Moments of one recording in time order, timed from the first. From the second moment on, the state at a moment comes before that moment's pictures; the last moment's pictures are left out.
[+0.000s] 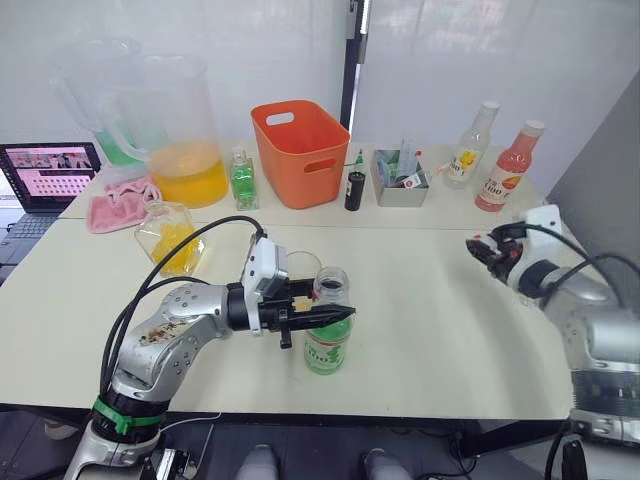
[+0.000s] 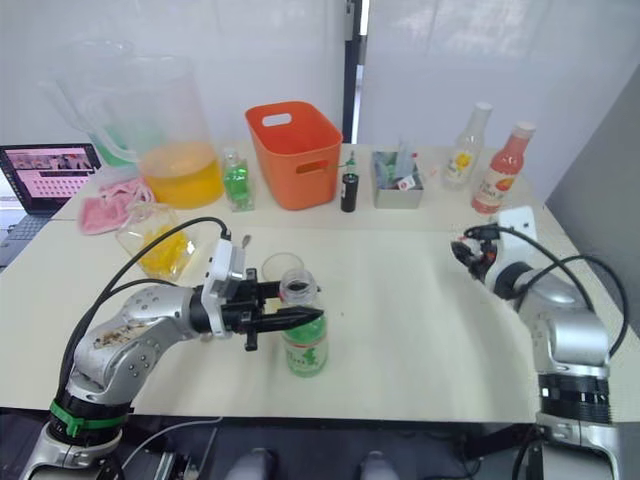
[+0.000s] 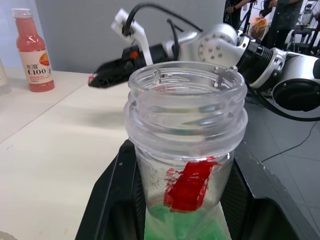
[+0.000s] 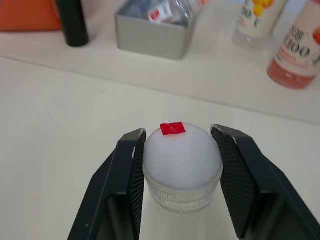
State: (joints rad) left arm -0.42 0.52 -0.10 -0.38 -0.65 0.57 -1.00; right arm -0.48 -0.60 -0.24 0.17 0.28 0.56 0.42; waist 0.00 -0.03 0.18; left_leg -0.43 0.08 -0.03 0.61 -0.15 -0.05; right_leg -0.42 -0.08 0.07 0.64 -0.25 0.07
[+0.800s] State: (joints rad) left arm -0.41 0.53 -0.10 -0.38 -0.64 0.54 -1.01; right arm -0.43 -0.57 -0.27 0.17 0.26 0.49 0.40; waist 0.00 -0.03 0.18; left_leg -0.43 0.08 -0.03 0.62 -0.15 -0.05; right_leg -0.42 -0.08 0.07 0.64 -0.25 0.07
